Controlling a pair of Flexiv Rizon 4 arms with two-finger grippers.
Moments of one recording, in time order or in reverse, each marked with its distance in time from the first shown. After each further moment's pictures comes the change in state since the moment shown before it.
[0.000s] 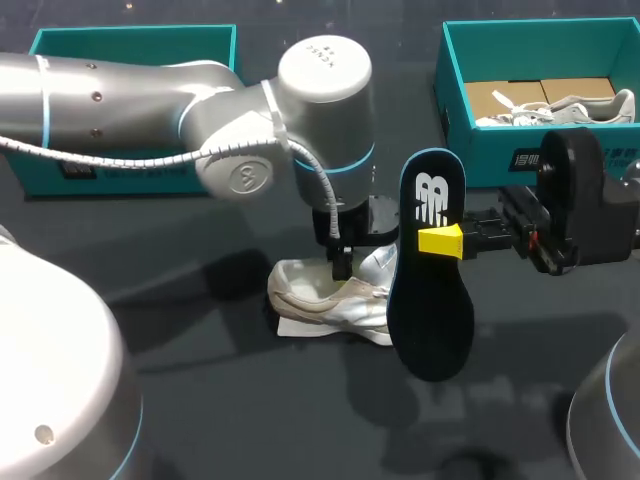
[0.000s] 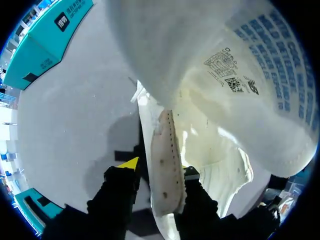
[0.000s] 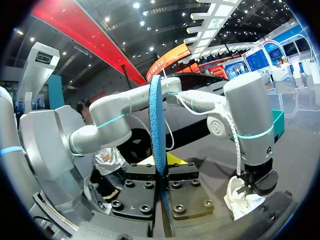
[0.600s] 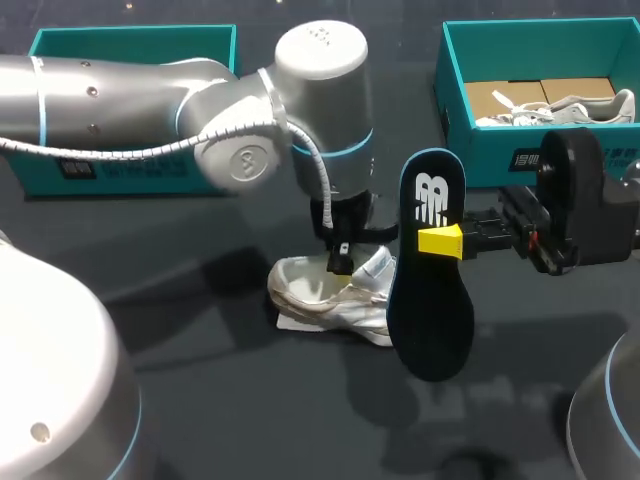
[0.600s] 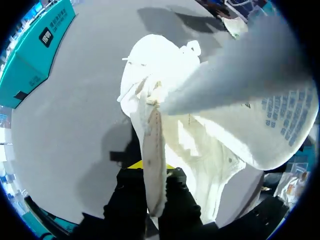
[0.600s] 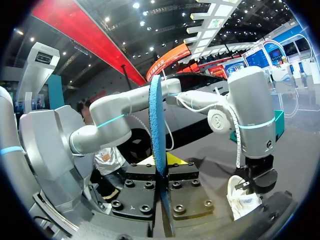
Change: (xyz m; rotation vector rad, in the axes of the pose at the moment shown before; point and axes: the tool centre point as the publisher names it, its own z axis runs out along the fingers) left arm 0.013 -0.005 -0.014 0.036 0.099 0.143; right arm 0.000 0.000 0.000 0.000 0.000 0.000
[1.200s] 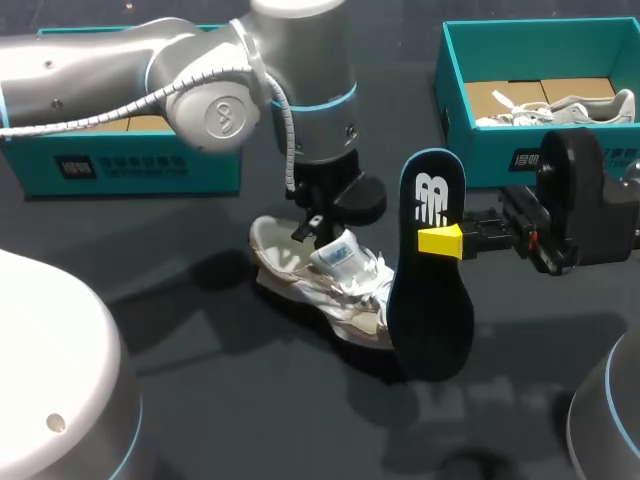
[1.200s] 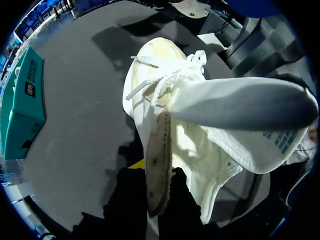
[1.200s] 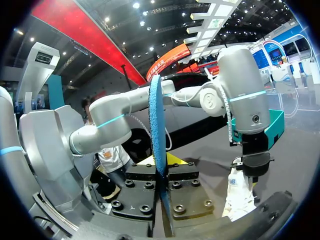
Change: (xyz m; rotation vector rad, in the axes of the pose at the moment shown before) left arm 0.010 0.011 -0.056 0.014 0.035 0.371; right arm 0.000 0.000 0.000 0.000 0.000 0.000
